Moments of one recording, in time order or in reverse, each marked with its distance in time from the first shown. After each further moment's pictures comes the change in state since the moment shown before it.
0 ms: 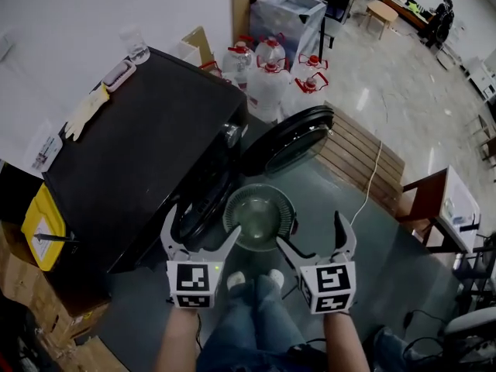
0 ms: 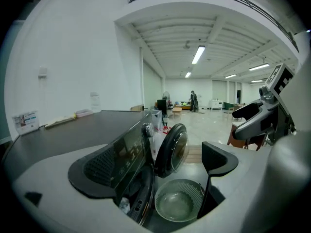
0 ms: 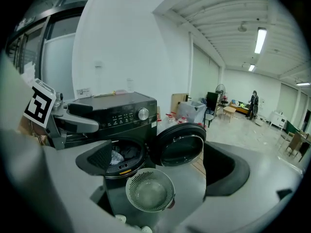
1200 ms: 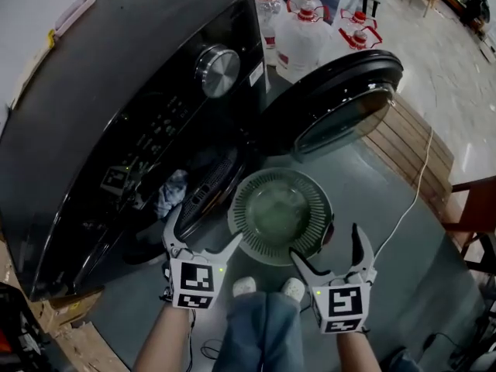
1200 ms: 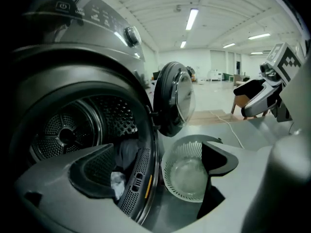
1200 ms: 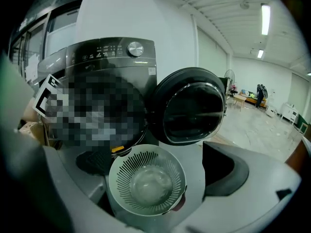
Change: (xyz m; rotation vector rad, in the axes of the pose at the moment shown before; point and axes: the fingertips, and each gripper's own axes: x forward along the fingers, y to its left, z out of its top) left arm 0.164 -0.006 -0.268 0.142 0.265 0.016; right arm 0.184 -0.016 -0.233 -0.005 0.066 0.093
